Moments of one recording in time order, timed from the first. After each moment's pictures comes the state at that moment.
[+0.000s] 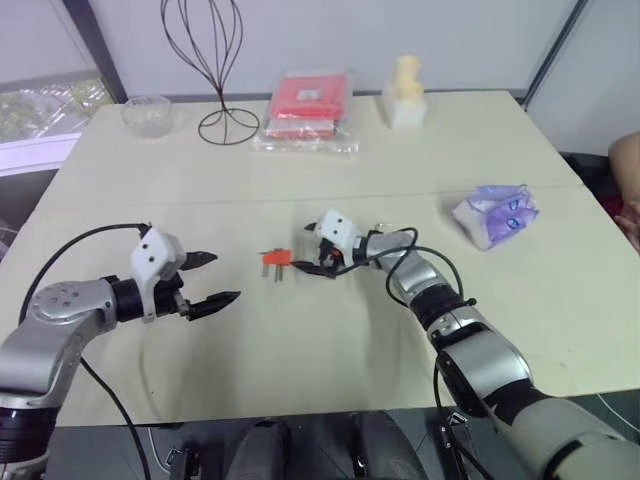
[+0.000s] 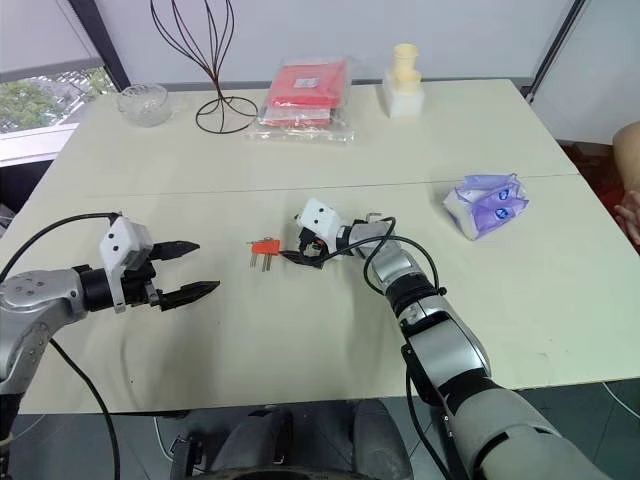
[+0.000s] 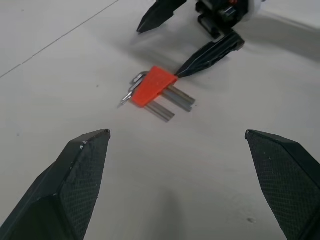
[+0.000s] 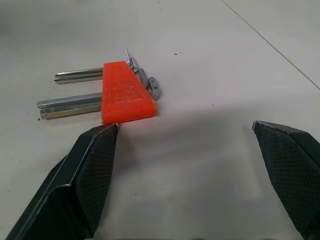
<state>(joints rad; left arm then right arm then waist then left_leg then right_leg) -0.09 0.84 0.20 -0.29 -0.49 0.52 -0.94 -0.91 -0.16 0.27 0.94 -0.07 -0.19 0.86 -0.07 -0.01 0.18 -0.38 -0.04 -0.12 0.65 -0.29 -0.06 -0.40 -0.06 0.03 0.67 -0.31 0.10</state>
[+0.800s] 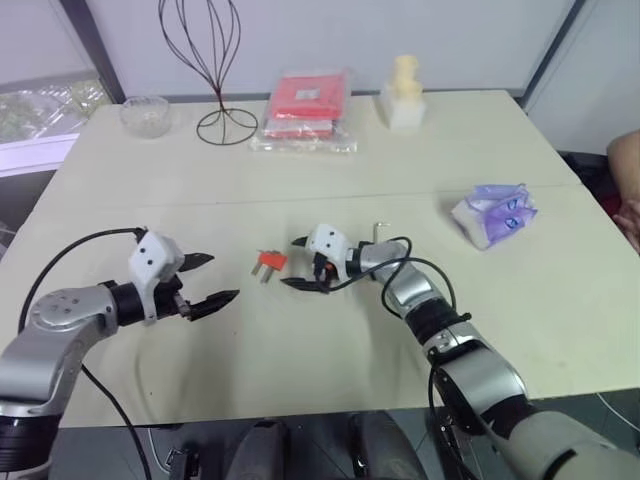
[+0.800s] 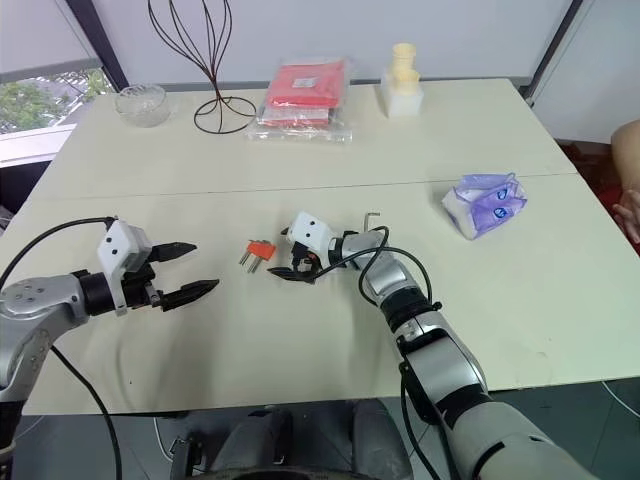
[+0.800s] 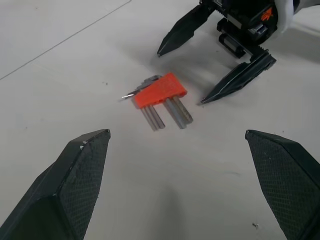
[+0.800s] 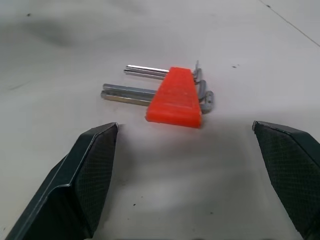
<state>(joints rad) -0.07 0.80 0.21 -0.30 -0.49 0.51 -0.90 -0.79 -0.12 0.27 0.73 -0.07 -0.06 0.91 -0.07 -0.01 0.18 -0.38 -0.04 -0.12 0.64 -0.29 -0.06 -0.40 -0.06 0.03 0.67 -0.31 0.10</state>
